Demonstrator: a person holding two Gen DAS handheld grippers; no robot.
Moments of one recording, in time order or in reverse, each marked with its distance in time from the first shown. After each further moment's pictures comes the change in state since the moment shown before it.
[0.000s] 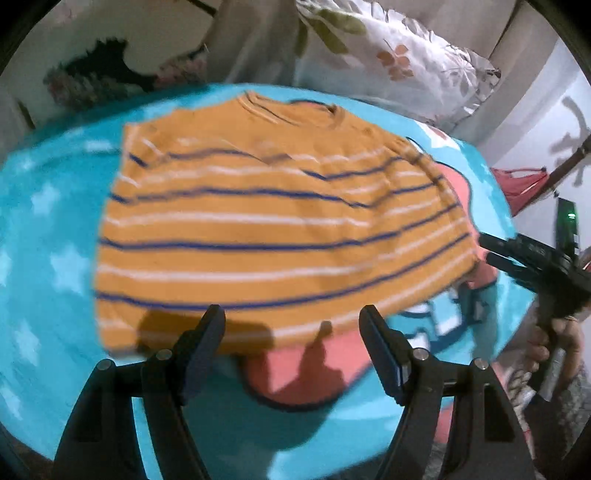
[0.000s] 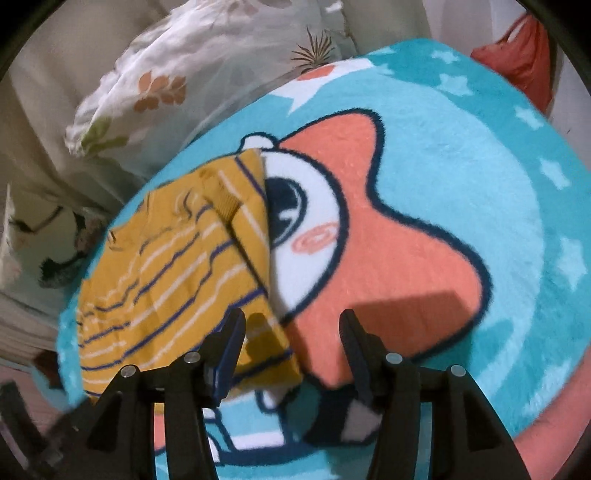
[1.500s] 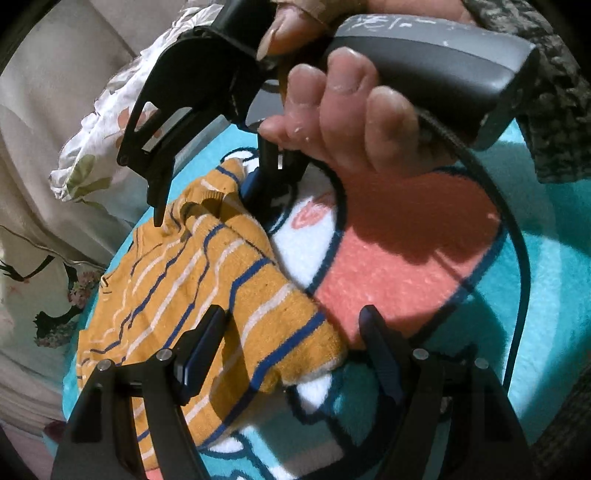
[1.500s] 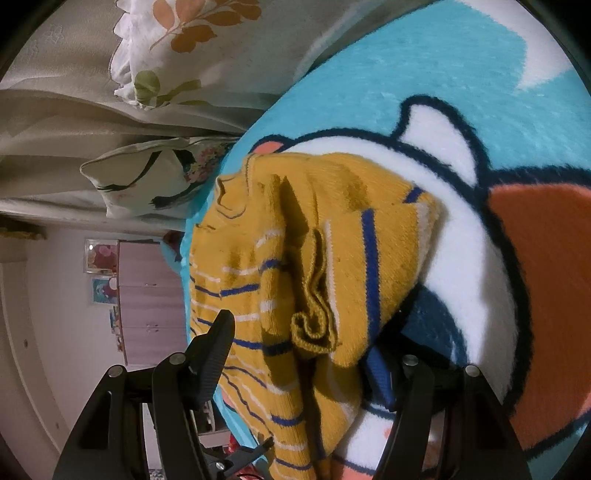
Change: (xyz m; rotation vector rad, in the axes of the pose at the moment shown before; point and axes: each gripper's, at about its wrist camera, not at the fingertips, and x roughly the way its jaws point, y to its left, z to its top) left arm 0.140 -0.288 -0.023 0.718 -0.142 0.439; right arm 0.136 0.041 0.127 -0.247 0.561 0.647
